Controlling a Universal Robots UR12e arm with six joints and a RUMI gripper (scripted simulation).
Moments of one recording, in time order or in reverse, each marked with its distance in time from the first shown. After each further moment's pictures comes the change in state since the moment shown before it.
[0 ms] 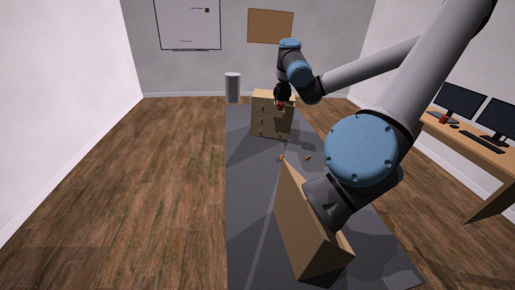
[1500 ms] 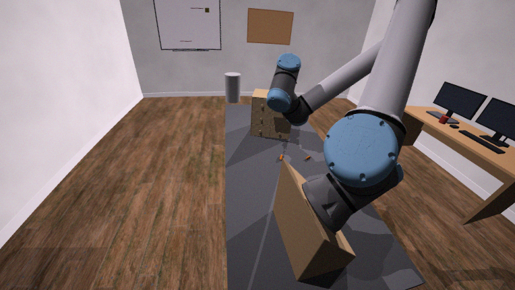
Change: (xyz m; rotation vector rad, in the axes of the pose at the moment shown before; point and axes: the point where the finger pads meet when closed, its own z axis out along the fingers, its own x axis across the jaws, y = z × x) arm 0.000 0.002 0.000 0.286 -0.001 0.001
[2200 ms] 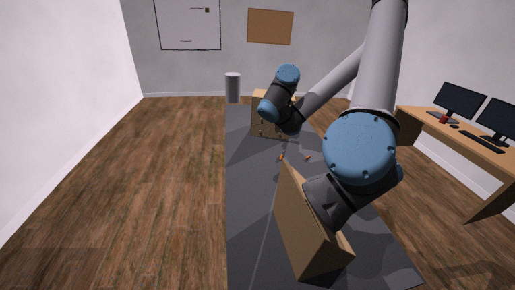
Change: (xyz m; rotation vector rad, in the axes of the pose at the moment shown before) arm 0.000 0.001 0.000 0.140 -0.001 0.000
